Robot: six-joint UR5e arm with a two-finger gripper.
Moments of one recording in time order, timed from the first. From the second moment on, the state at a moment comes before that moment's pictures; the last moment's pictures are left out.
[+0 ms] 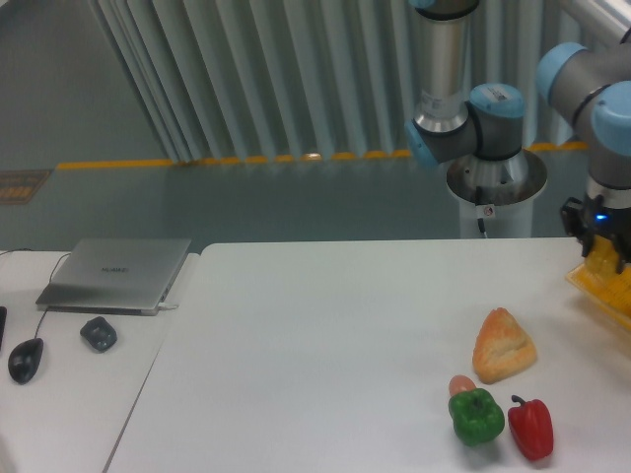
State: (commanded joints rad) arm 2.46 -1.80 -1.48 -1.58 1.69 1.11
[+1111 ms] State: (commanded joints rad) arm 2.38 -1.86 -1.50 -1.23 1.50 0.73
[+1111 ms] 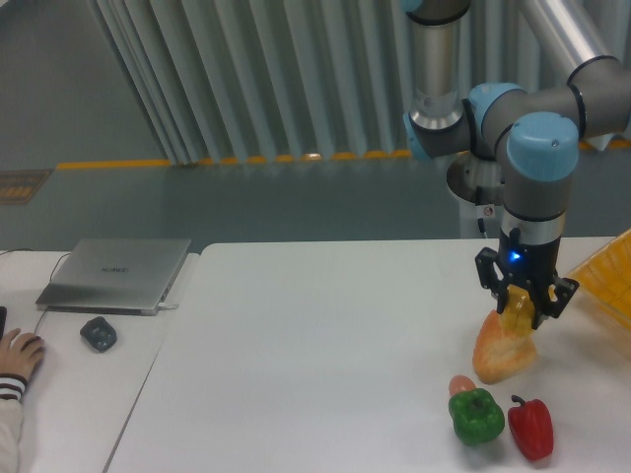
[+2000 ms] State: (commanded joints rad) arm 2.37 -1.95 -1.52 -1.15 1.66 0.78
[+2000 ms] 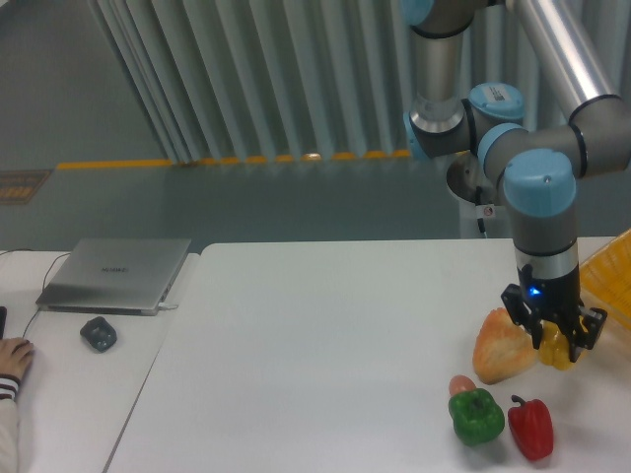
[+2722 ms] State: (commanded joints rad) arm 2.35 -2.00 -1.54 -1.15 1.65 0.77
